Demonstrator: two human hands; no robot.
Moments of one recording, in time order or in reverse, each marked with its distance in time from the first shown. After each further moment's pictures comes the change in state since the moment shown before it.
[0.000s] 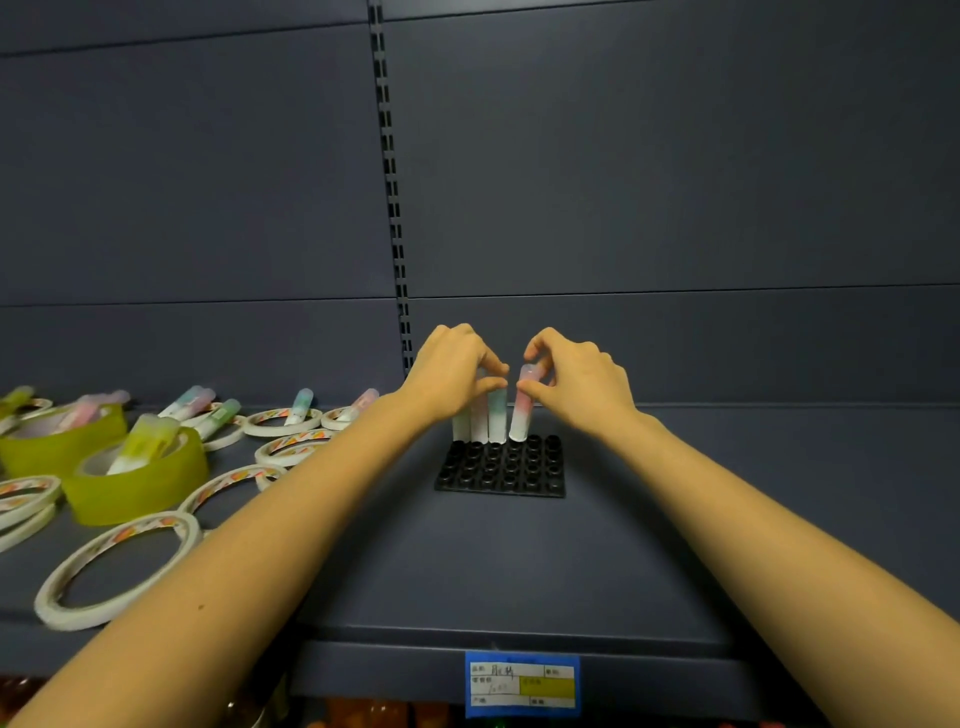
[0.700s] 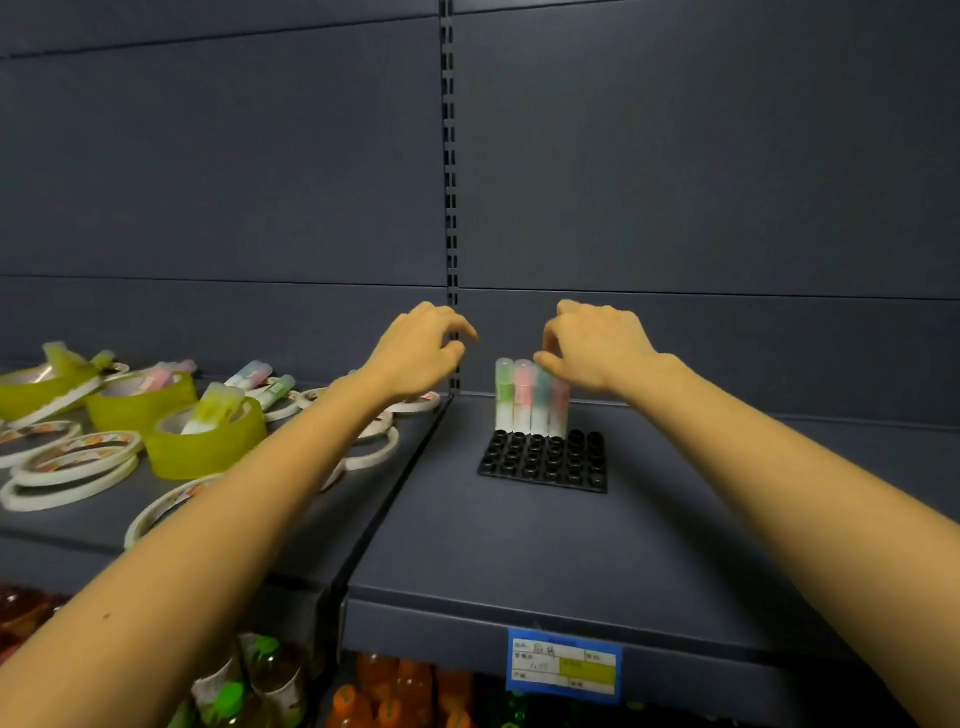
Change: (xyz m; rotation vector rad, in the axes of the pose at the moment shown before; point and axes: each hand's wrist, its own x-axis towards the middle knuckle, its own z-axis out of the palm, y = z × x) left_hand -0.039 -0.040 -0.045 -0.098 -0.005 -0.198; right_hand 0.026 -0.038 -0.019 -0.427 -0.097 -0.231
